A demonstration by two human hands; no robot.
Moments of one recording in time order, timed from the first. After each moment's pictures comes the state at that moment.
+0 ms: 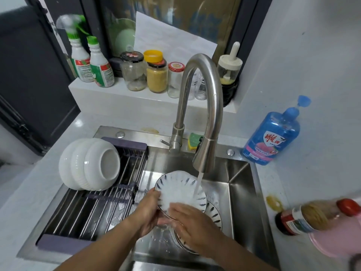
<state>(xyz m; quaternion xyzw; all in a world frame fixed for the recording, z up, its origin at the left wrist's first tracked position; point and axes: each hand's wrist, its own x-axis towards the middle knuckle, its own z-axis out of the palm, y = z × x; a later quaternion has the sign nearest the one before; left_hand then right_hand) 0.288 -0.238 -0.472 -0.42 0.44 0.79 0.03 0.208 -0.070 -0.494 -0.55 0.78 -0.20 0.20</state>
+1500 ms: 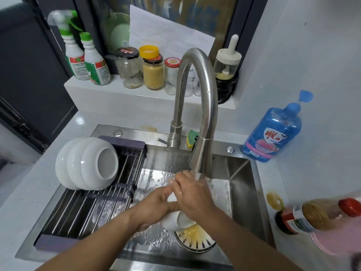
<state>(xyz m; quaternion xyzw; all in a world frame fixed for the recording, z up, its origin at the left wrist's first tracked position) 0.282 -0.237 -0.438 -0.18 0.64 0.74 0.12 0.181 -0.123 -0.437 -0.44 0.87 -0.20 0.11</state>
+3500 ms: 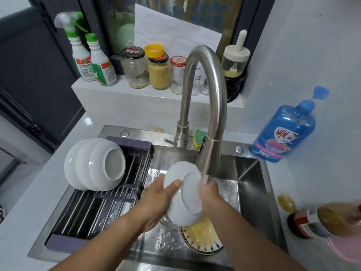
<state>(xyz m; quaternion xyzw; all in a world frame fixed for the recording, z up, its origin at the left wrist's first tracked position) 0.279 -0.242 -0.431 -0.35 0.52 0.78 -0.01 0.154 -0.147 -0.460 0.15 0.80 -0.49 0.33</state>
